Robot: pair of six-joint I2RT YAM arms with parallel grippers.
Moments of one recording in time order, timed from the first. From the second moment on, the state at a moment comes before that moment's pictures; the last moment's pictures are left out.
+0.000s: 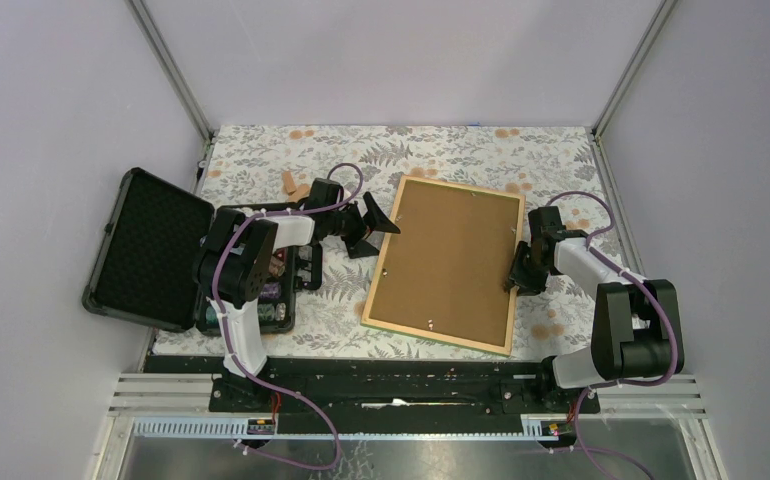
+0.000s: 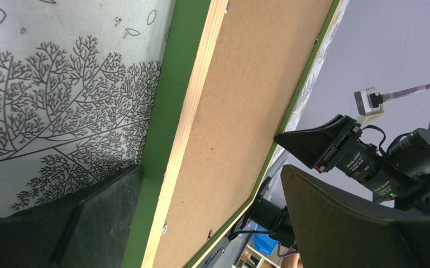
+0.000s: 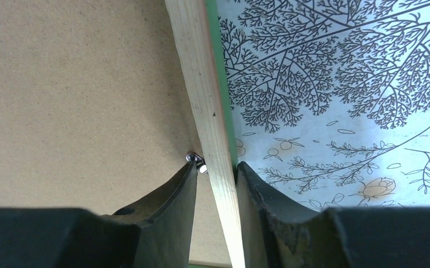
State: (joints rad) left arm -0.35 1.95 1.05 0.09 0.71 -0.96; right arm 0.07 1.44 0.75 -0.63 -0.08 0.47
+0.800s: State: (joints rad) left arm -0.35 1.95 1.04 0.12 0.72 -0.98; right arm 0.08 1.48 0.85 -0.61 -0.10 0.46
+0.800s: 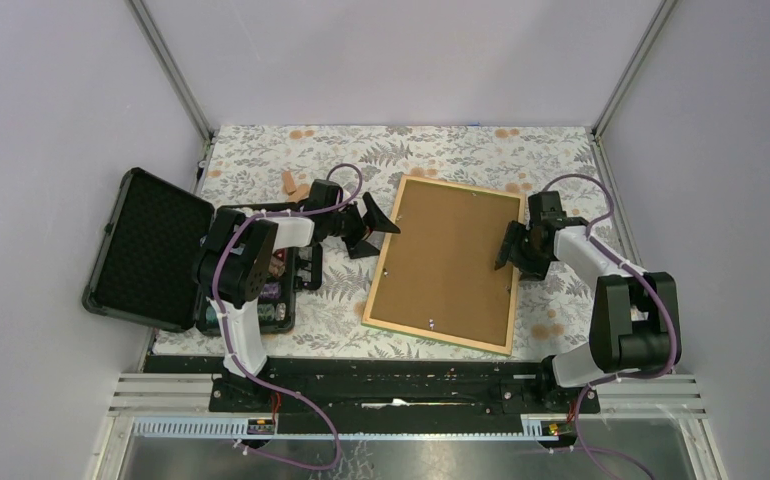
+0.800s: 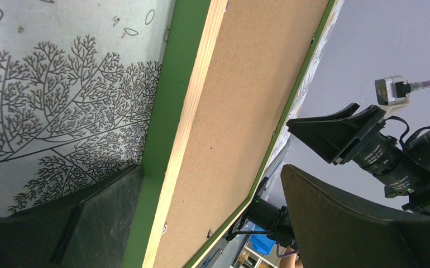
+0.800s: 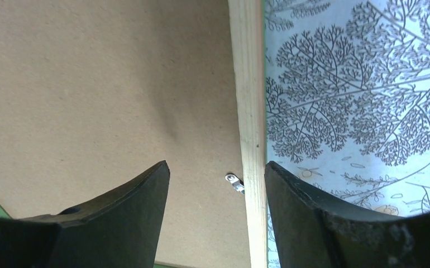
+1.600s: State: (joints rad) left arm -0.51 1.91 0.98 0.16 0.66 -1.00; right arm 0.05 2.04 1.49 -0.55 -0.05 0.35
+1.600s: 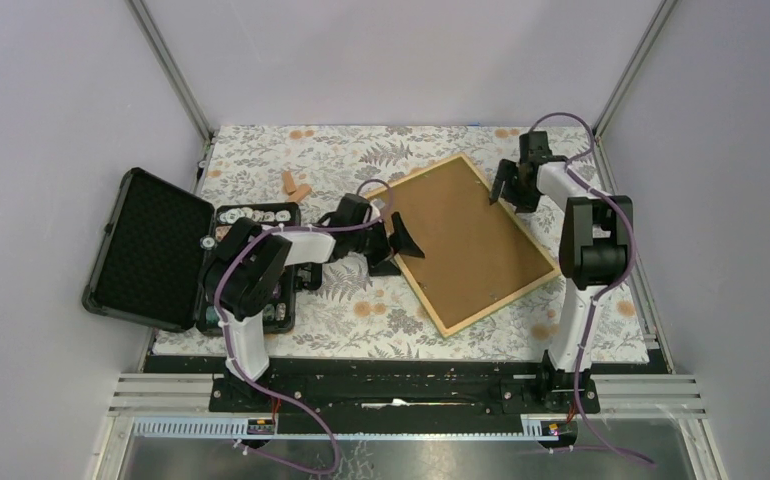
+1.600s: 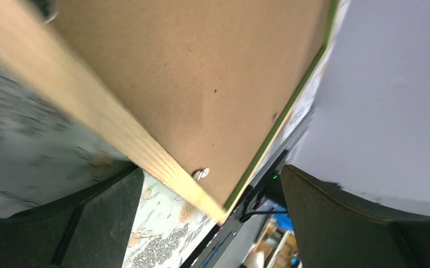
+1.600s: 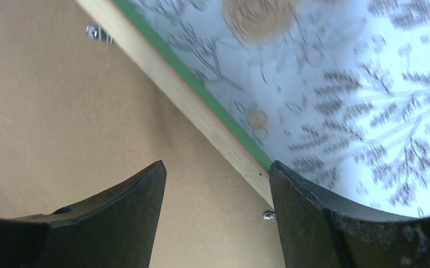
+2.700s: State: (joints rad) left arm -0.35 1.81 1.35 -0.26 0.26 -0.71; right arm 0.01 0.98 0.58 -0.59 0.01 0.68
